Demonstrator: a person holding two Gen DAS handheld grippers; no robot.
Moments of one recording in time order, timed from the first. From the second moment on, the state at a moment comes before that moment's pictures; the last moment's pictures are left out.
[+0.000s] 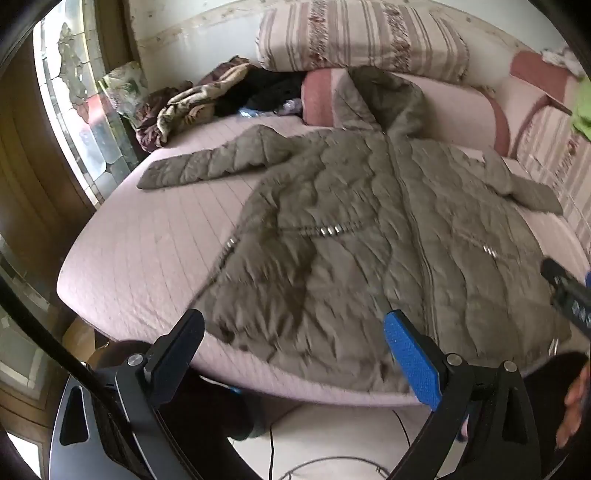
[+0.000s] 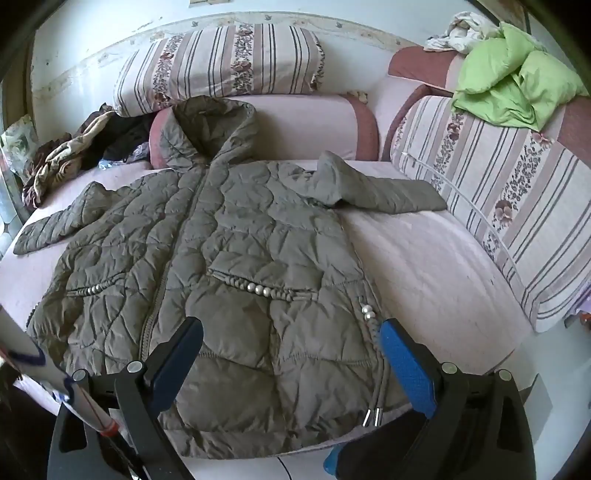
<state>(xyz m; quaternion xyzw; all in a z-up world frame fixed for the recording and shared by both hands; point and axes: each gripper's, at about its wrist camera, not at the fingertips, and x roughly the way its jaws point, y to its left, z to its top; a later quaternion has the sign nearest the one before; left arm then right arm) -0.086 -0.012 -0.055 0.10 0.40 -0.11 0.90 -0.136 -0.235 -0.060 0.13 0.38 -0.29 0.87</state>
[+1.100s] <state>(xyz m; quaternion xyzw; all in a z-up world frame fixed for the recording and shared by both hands) -0.128 -0.011 -0.051 0.11 0.41 -0.15 0.89 -0.157 -0.225 -0.066 0.13 0.40 -0.30 0.86</state>
